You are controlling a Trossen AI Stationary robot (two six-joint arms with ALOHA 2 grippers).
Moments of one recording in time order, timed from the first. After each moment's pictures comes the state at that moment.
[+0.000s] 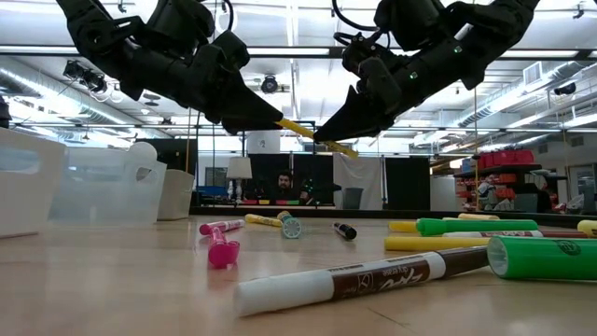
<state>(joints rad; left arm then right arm) 0.11 1.45 0.55 0.59 0.10 0.01 0.00 1.60 0.76 0.34 0.11 0.02</state>
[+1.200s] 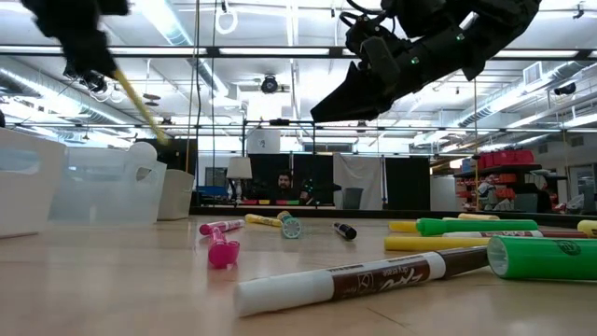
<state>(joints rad) -0.22 0.65 0.79 -0.97 -0.28 -0.58 0.00 1.55 0.76 0.37 0.12 -0.03</state>
